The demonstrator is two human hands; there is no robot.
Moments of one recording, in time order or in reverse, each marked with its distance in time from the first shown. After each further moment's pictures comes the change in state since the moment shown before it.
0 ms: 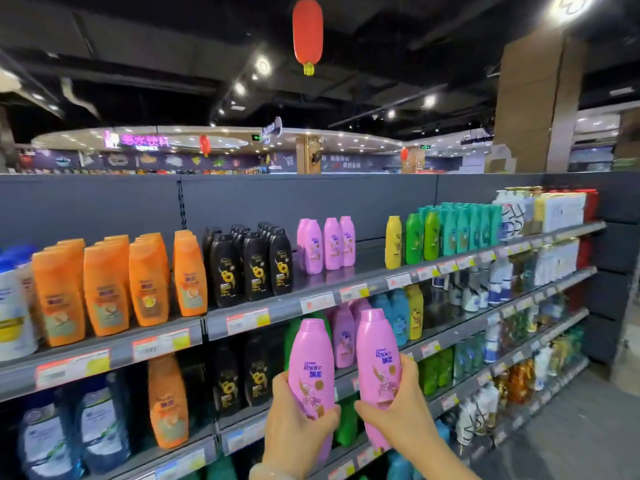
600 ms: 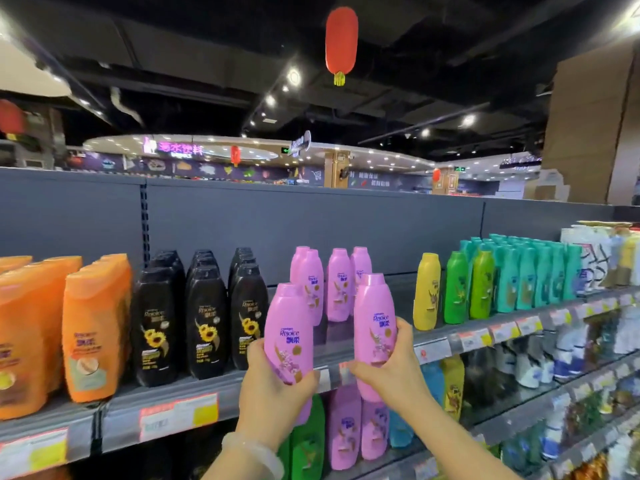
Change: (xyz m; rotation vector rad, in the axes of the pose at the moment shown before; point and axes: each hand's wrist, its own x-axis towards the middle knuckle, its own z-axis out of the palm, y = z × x) left_hand 0.242 0.010 0.071 -0.013 0.234 0.076; right_hand 0.292 0.003 -0.008 0.025 -0.027 -0.202
